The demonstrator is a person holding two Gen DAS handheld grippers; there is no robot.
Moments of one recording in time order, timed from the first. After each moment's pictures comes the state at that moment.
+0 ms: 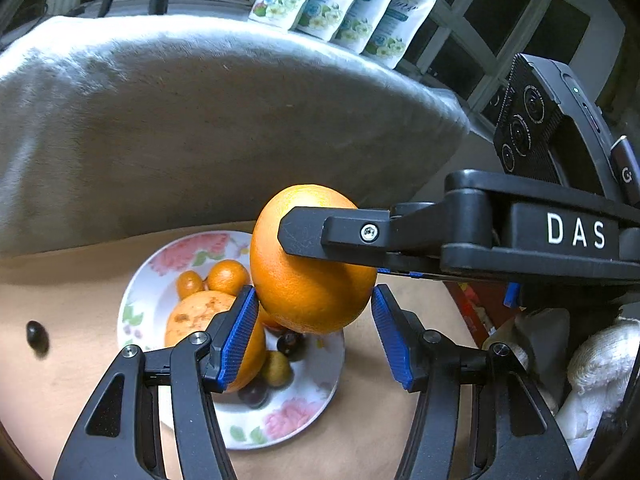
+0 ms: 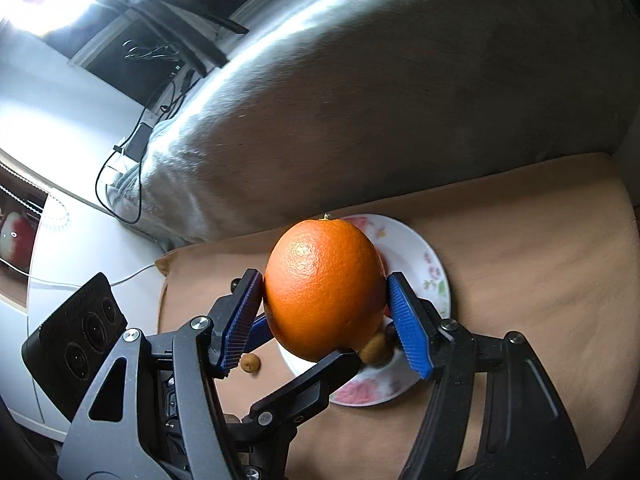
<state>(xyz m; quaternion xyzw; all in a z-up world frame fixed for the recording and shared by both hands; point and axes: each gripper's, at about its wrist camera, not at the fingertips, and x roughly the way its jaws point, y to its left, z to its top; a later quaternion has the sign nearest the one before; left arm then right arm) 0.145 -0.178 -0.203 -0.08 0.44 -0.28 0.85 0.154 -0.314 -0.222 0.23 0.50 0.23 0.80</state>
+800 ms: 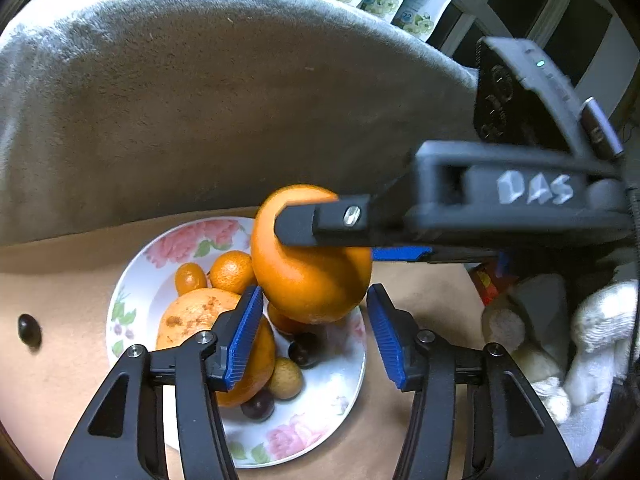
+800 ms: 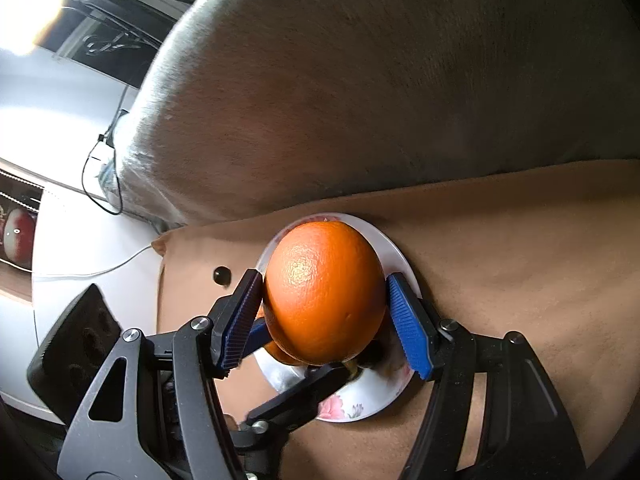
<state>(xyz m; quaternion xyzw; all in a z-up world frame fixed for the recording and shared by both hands) 0.155 -0.203 -0.219 -0.06 0.46 -0.25 0.85 0.200 -0.320 -0.261 0.22 0.55 0.26 0.76</state>
